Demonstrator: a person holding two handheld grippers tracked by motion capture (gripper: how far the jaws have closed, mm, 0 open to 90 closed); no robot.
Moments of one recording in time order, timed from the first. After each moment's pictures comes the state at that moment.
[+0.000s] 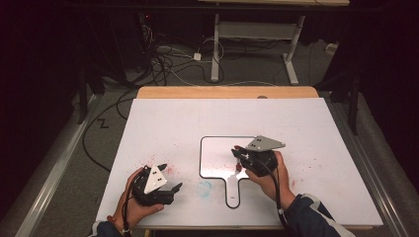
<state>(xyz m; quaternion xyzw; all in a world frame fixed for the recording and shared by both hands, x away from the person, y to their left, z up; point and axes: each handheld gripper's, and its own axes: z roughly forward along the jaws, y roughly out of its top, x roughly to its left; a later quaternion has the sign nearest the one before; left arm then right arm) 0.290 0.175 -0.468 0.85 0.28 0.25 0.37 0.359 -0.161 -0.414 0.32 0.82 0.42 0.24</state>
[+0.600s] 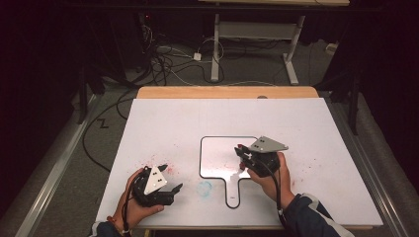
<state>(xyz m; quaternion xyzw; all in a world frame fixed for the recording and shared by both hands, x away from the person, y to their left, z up) 0.290 0.175 -0.468 0.85 0.28 0.24 0.37 0.356 -0.167 -0.418 0.33 0.80 0.43 0.25</state>
